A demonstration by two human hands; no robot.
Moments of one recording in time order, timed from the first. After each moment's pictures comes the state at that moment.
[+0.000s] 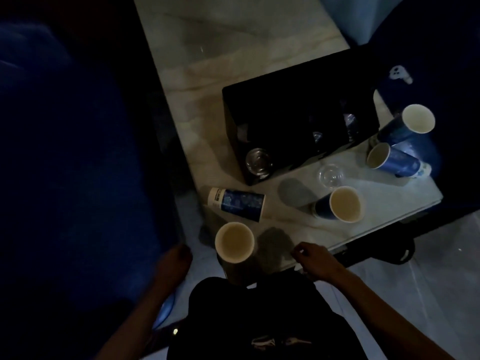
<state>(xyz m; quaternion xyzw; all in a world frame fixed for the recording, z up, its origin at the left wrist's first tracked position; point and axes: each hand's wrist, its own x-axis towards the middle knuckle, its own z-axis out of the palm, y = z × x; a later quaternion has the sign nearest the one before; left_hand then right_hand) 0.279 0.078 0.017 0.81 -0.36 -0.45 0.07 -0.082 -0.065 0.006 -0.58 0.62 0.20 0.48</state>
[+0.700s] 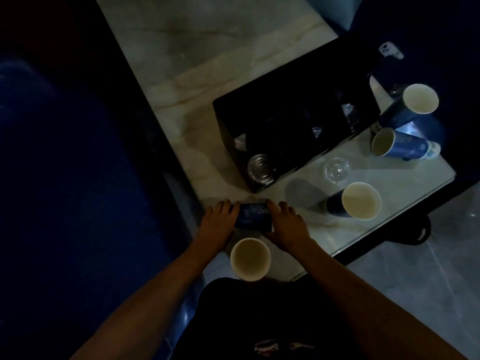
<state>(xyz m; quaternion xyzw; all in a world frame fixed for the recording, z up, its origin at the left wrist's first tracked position) 0.247 -0.085 -0.020 0.61 -0.75 -0.18 -0.18 0.040 -0.109 -0.018 -0.73 0.60 0.15 0.30</state>
